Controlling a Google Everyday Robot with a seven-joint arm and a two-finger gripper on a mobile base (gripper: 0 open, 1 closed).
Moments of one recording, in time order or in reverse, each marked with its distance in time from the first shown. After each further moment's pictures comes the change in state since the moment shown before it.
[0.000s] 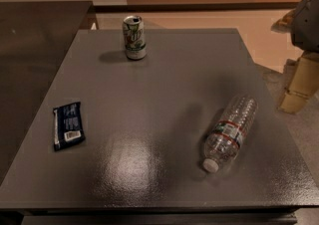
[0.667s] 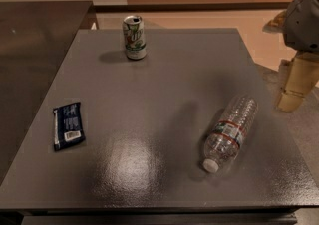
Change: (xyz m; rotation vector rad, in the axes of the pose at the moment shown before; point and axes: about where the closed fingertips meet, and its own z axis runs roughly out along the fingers) arm -0.004 -0.004 0.009 -0.023 0.014 -0.066
